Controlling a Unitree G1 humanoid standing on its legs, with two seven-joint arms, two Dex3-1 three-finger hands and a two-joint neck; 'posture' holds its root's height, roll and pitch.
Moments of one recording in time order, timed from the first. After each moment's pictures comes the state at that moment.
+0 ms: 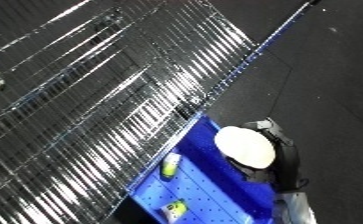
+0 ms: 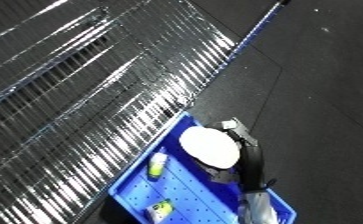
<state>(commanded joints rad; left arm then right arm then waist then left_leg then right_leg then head) -0.14 0.40 -0.07 0.13 -0.71 -0.25 -0.09 -0.03 -0.50 -0.13 0.00 0.41 -0.46 -0.33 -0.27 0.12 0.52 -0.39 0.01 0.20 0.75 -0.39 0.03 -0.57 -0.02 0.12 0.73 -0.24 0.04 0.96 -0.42</state>
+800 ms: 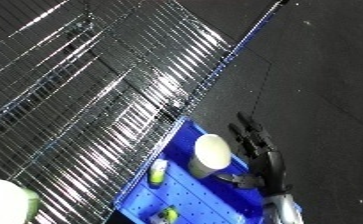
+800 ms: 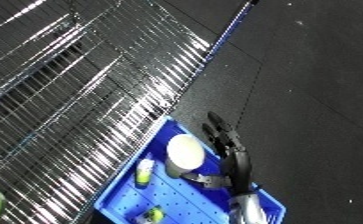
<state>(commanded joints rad) -0.18 0.36 -0.10 0.18 -0.72 -0.29 -0.08 -0.03 -0.49 -0.14 0.10 0.52 -0.50 -0.27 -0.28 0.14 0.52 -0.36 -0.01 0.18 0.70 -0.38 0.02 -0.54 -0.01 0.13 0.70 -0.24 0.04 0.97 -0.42</state>
